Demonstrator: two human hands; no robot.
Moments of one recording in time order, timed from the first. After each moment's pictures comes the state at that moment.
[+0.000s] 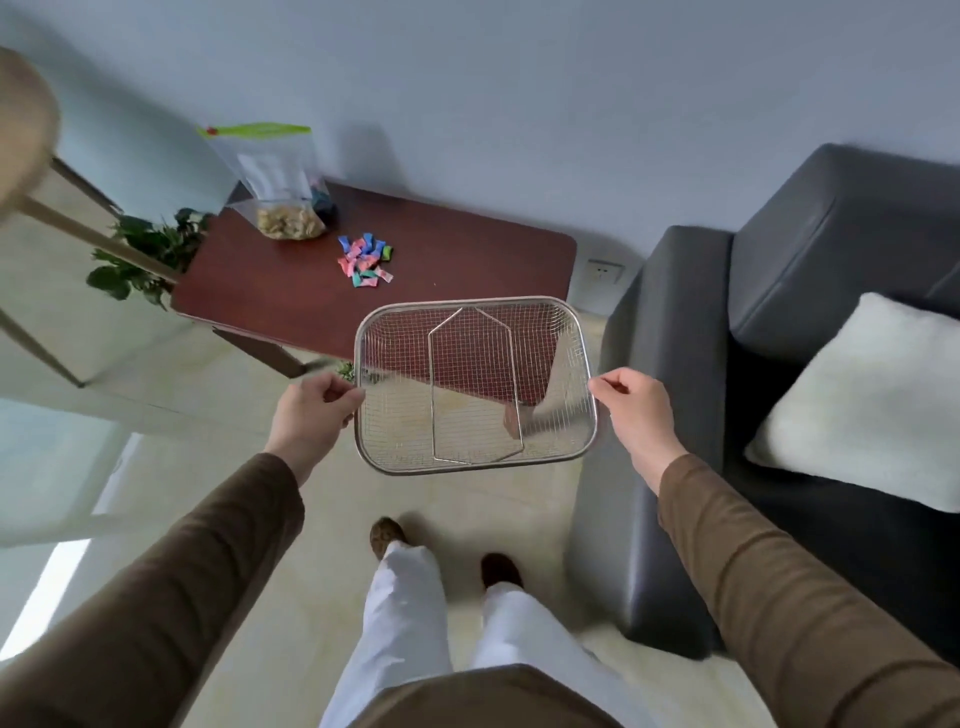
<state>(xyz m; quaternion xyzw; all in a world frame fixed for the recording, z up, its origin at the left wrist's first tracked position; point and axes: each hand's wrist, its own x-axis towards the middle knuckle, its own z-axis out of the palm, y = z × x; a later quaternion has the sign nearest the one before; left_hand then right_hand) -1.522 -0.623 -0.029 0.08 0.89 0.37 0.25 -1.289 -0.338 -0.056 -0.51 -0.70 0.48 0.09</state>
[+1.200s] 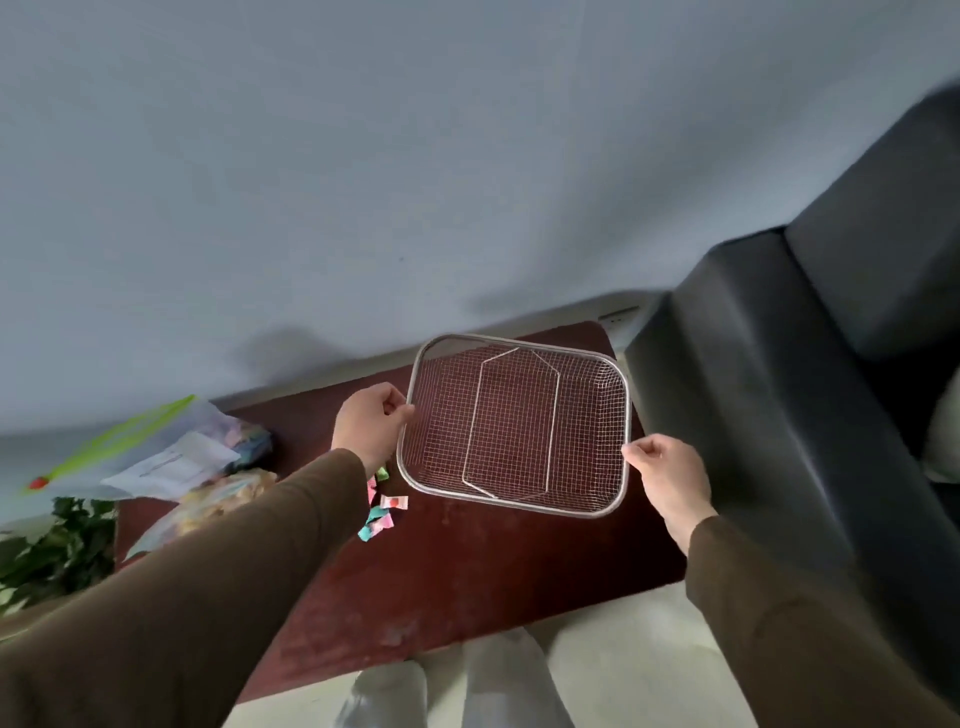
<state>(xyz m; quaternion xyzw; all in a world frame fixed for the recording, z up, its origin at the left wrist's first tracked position) -1.872 -0.329 -0.190 0.37 0.86 0.19 0.30 -1.523 -0.259 -0.203 -0.72 -0.54 0.43 0.09</state>
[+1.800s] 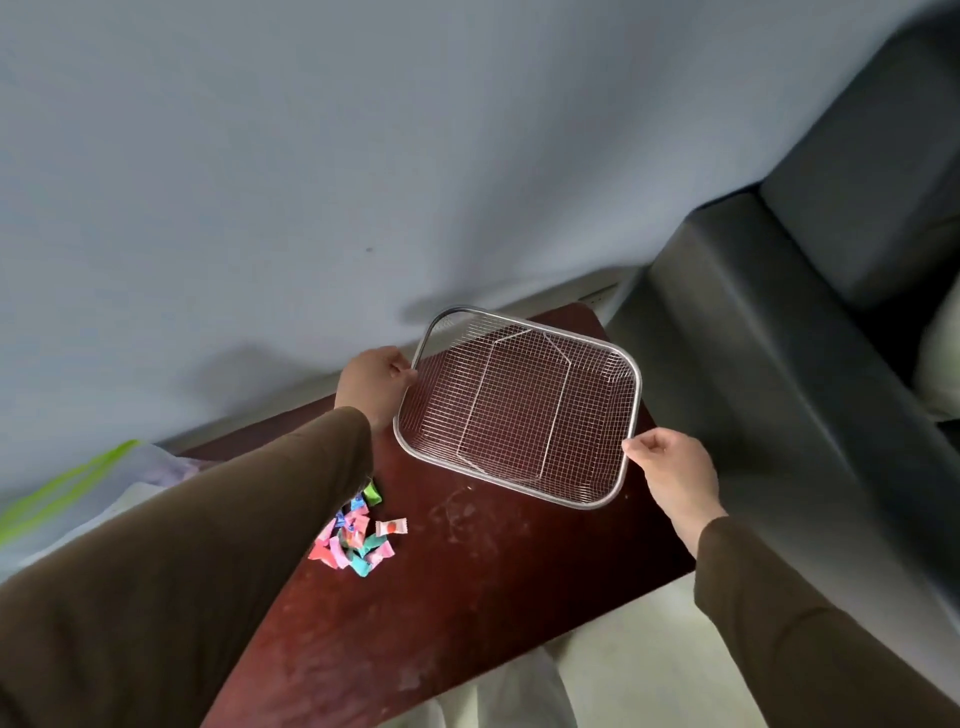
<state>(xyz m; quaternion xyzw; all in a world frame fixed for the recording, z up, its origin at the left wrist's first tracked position) -1.900 -0.256 -0.236 0.48 0.80 0.16 0.31 -1.541 -0.279 -0.225 -0.77 -0.50 0.39 0.09</state>
